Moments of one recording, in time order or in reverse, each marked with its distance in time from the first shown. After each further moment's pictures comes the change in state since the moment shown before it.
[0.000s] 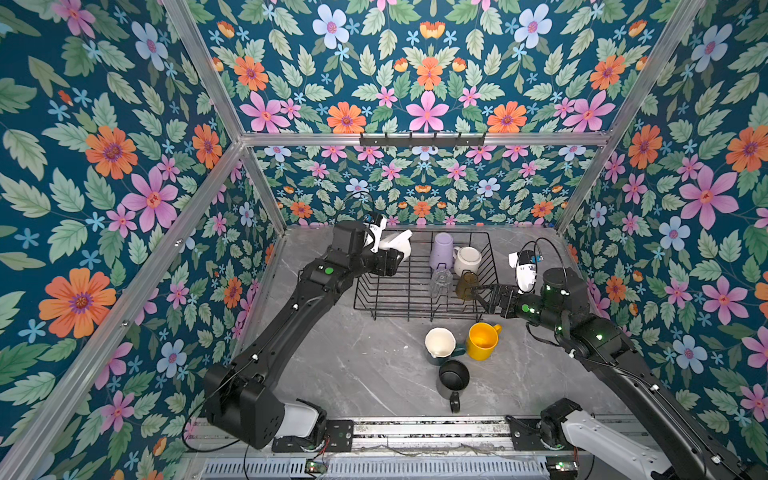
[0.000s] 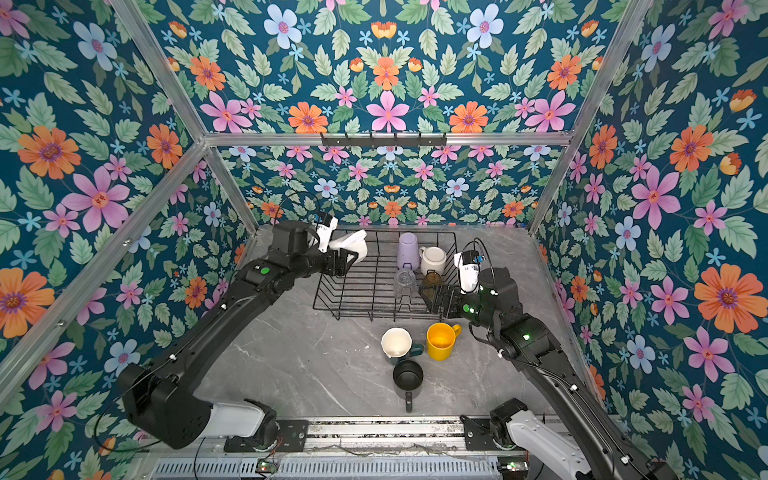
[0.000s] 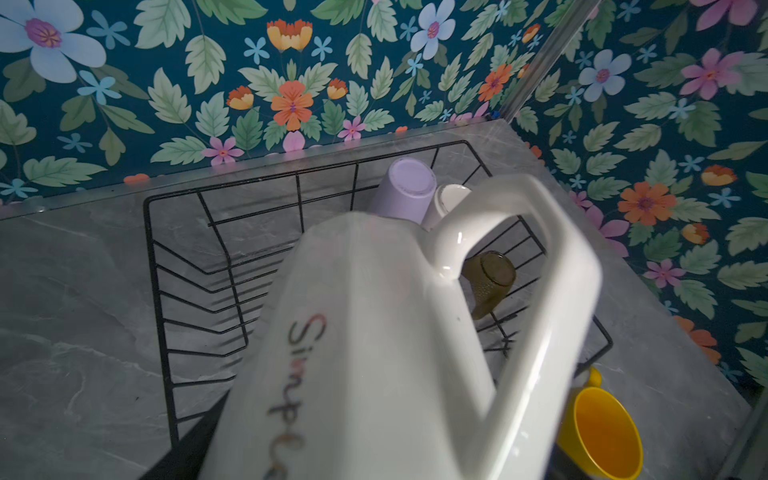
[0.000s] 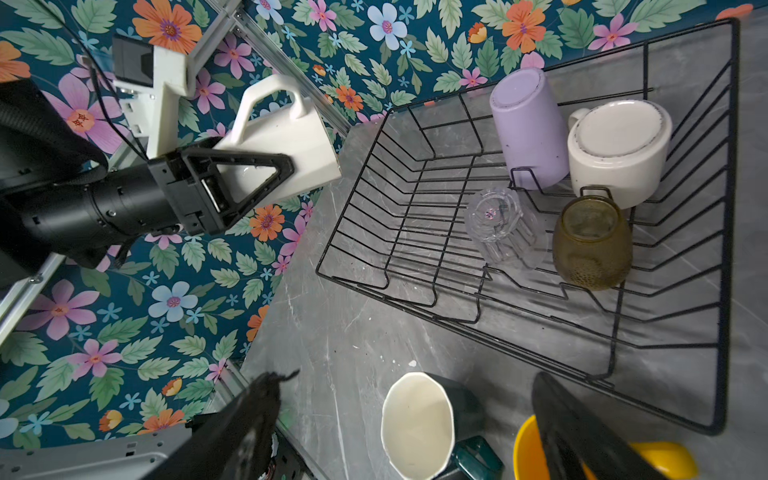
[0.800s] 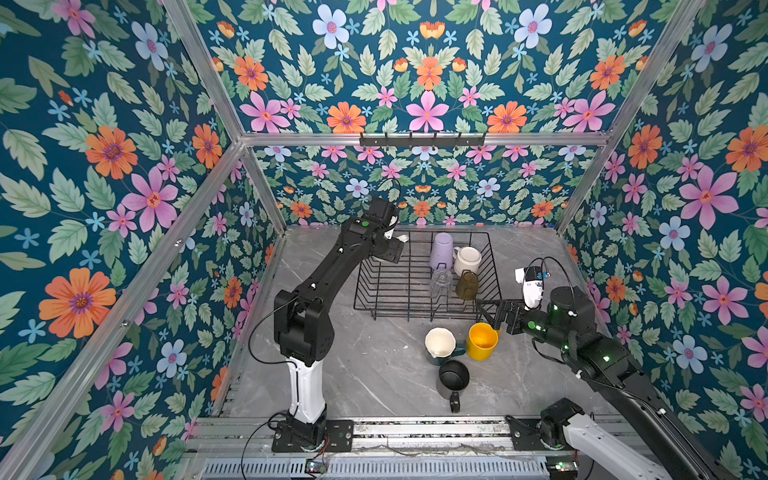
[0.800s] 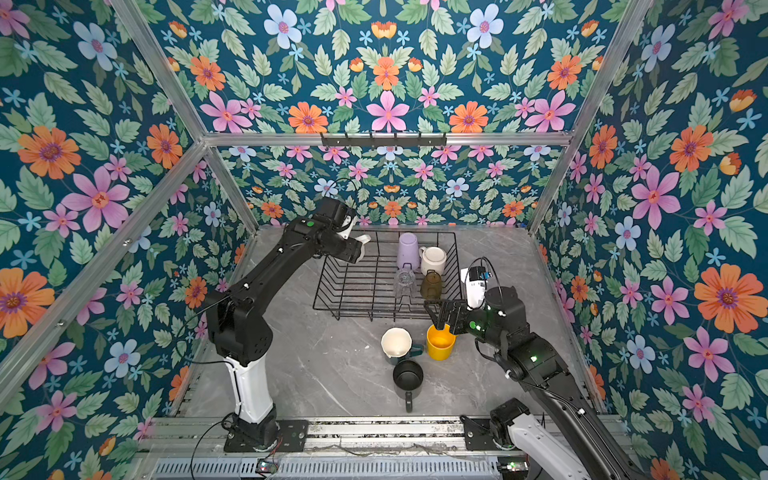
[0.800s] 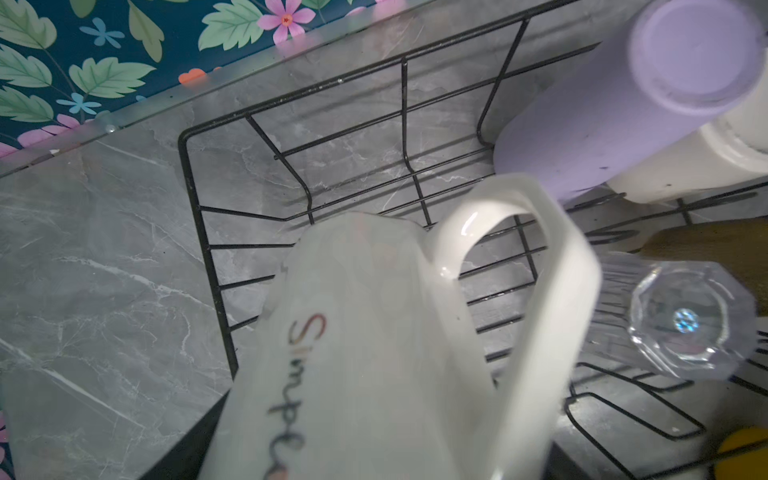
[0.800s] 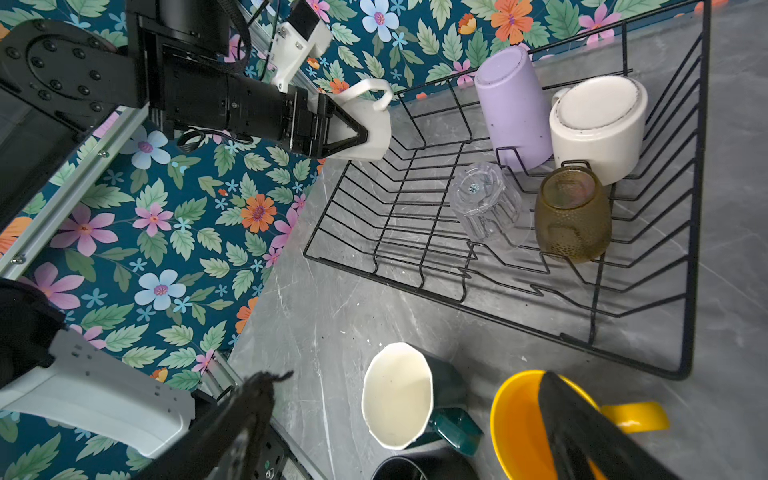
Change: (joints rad) left arm 0.000 0.550 0.568 -0.450 -0.248 0.120; right arm -0.002 -0.143 -0.146 0.015 0.000 0.003
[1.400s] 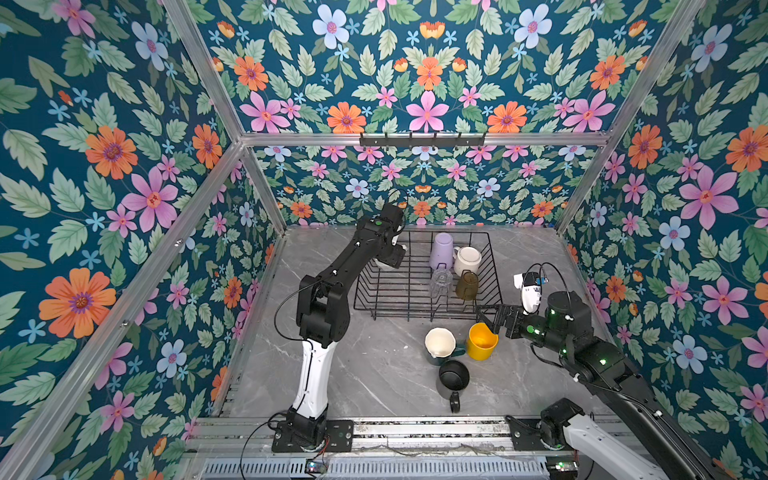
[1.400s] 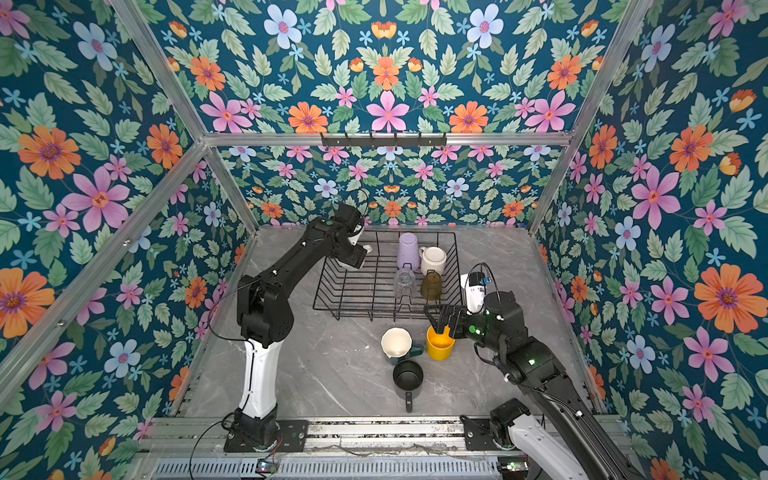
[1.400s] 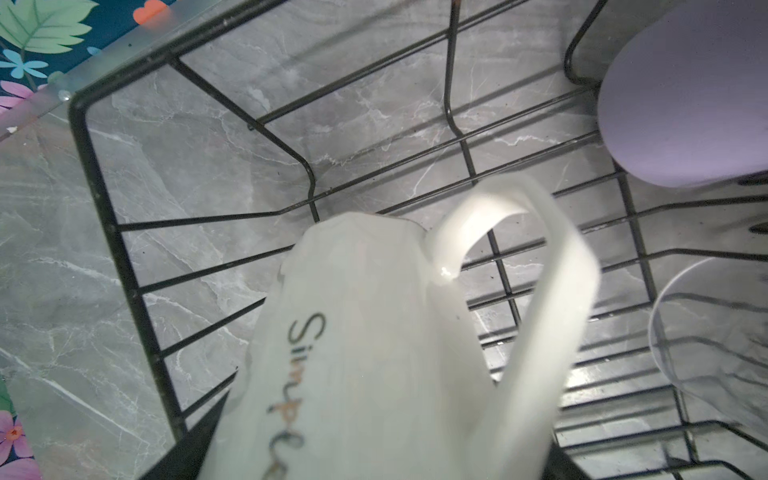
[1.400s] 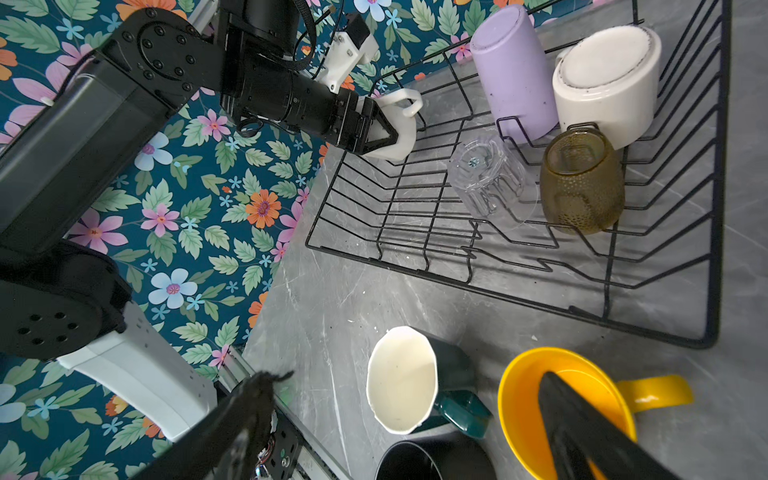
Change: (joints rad) left arm 0.000 0.209 0.127 -0.057 -0.075 0.044; right arm 0.000 -0.019 -0.054 0.014 -0.028 0.052
